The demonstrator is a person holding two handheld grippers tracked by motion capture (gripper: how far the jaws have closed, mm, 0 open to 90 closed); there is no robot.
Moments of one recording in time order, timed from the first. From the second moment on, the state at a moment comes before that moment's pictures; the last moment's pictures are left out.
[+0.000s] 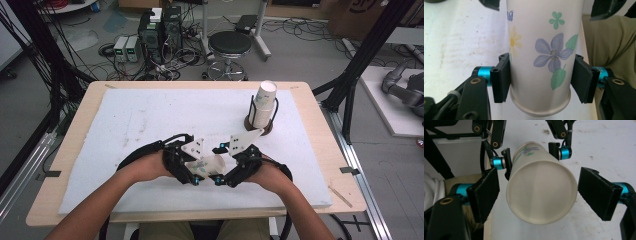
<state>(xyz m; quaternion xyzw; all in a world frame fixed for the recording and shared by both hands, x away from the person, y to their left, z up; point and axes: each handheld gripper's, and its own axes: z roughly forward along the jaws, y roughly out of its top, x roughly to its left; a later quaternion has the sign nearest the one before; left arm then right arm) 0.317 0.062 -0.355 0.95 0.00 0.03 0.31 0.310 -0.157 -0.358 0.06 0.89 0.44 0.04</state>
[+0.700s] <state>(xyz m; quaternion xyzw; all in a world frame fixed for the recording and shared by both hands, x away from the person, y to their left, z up) 0.318 0.085 -0.357 0.90 0.06 0.01 0.43 0.313 -0.166 -0.359 0.05 0.90 0.44 0.02</state>
